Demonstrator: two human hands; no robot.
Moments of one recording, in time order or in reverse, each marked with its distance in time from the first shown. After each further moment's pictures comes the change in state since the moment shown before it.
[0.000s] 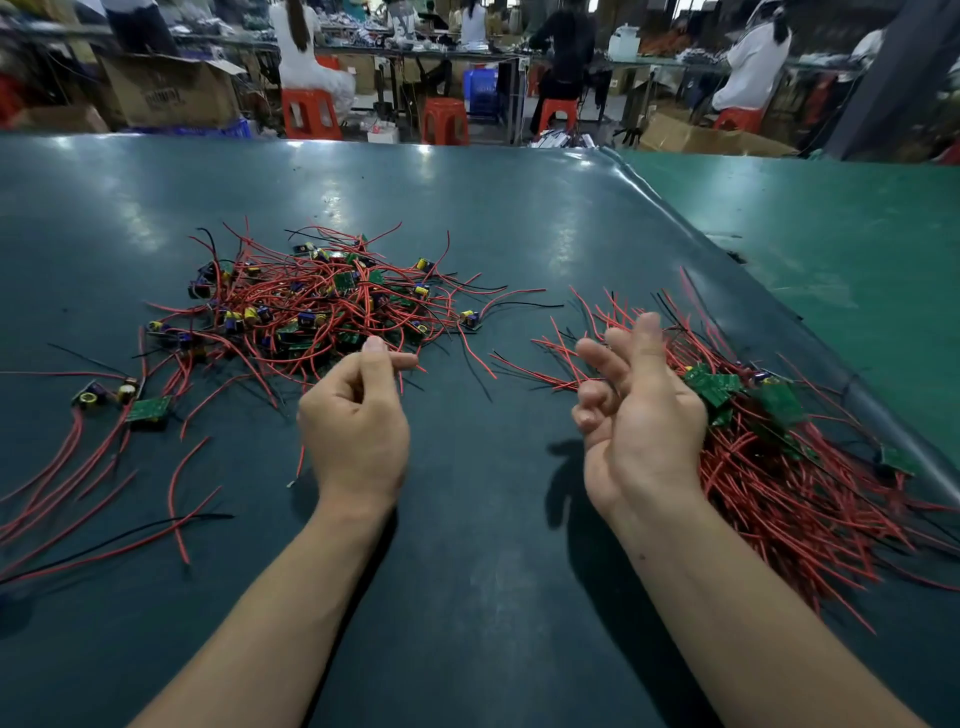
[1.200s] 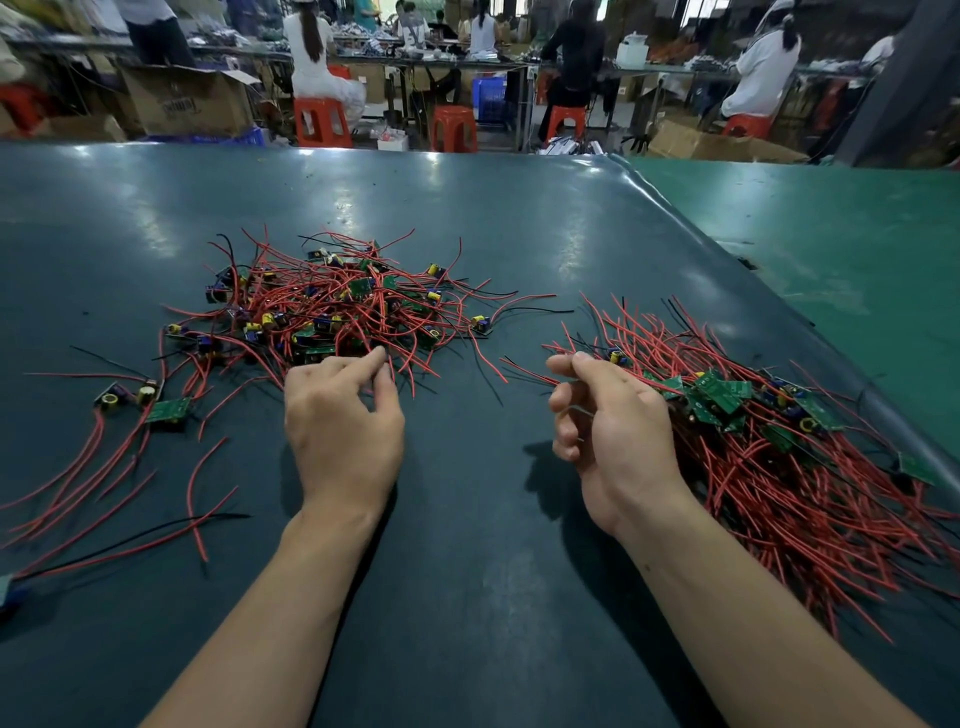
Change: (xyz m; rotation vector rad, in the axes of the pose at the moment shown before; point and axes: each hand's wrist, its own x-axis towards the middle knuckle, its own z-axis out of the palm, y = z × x) left_hand 0.011 -0.004 -0.021 0.593 0.007 0.289; right_hand 0.004 0.016 -0.004 -0.307 -0.239 0.112
